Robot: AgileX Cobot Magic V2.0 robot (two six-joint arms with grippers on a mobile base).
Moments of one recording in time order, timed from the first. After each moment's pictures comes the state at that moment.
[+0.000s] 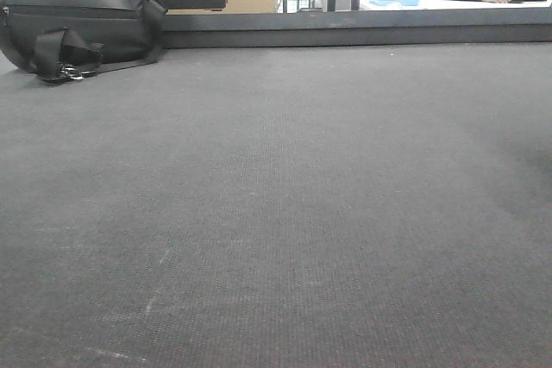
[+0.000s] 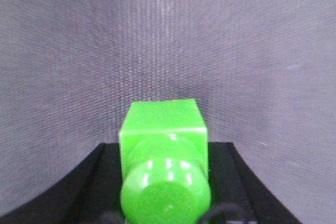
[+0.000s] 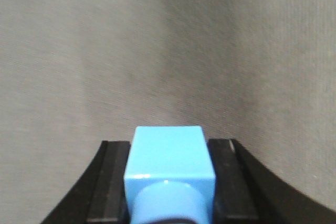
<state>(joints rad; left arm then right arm) 0.12 1.64 -1.13 -0.01 0.88 0.13 0.04 1.36 -1.03 0.20 0.99 -0.01</state>
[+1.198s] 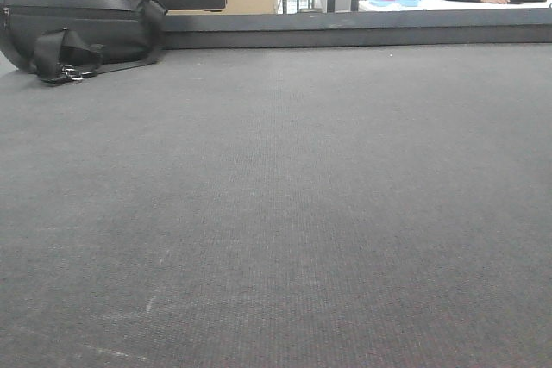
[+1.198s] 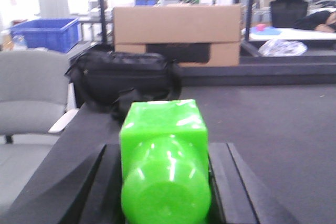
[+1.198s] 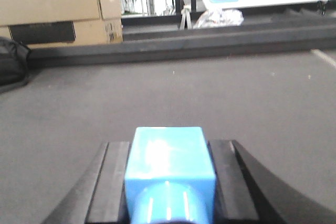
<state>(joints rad) 0.04 0.29 -0.47 -0.17 0.23 0.21 0.04 0.35 -0.48 0.20 0.29 -0.07</state>
